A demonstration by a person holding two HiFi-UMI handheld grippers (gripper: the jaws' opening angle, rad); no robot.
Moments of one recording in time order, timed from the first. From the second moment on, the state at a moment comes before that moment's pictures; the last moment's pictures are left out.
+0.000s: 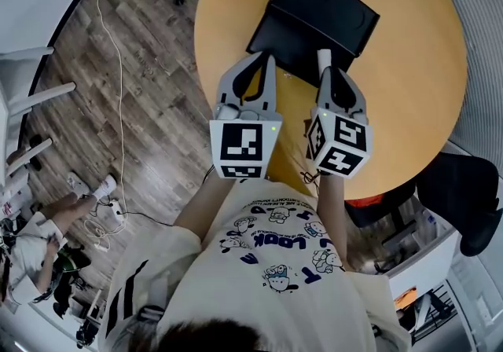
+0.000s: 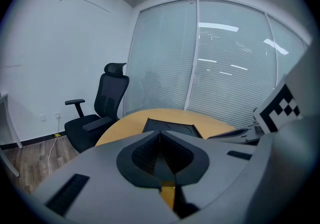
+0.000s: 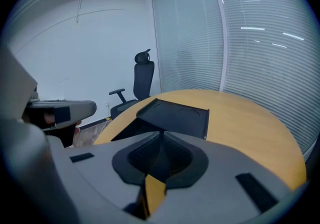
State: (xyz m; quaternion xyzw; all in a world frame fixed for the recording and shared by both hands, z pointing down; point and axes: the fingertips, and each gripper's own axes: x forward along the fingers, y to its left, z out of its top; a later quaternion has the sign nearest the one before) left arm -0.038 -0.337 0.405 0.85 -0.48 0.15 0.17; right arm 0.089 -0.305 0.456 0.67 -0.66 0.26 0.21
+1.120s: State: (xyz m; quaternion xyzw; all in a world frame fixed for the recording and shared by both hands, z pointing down) left arm -0.014 -0.300 0.319 0.88 -0.47 0.07 0.10; right arm 0.085 -0.268 0.351 0.69 -0.69 0.16 0.10
